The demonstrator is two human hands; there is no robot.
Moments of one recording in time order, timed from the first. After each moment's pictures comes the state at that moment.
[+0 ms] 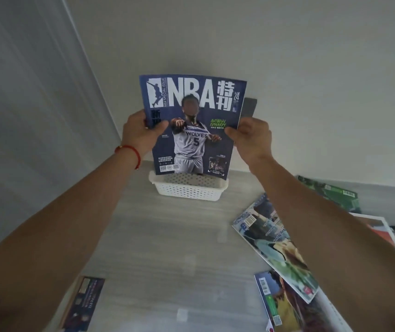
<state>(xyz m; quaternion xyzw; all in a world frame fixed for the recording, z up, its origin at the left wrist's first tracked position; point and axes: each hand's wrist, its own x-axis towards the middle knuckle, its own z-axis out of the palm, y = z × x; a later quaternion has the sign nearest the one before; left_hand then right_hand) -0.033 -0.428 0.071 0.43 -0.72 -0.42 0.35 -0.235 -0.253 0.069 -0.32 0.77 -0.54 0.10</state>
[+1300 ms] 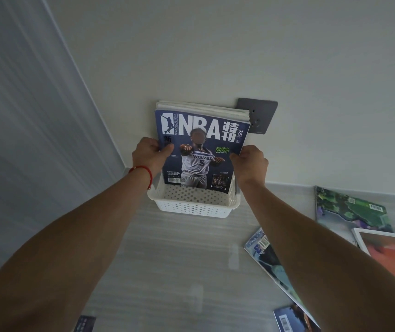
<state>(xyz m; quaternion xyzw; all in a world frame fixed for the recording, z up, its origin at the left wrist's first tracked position) -0.071 -0.480 -0.027 0.55 -0.64 -0.45 0.29 -0.249 -0.310 -0.024 -0.23 0.86 -0.45 0.09</state>
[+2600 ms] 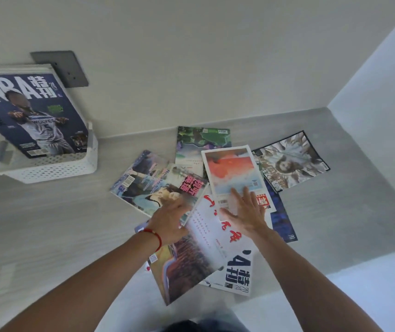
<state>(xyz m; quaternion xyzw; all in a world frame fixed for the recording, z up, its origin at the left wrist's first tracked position) -0.165 -0.018 -0.098 0.16 -0.92 -0.28 -0.21 -0.323 0.189 -0.125 -0.23 0.93 -0.08 0.28</state>
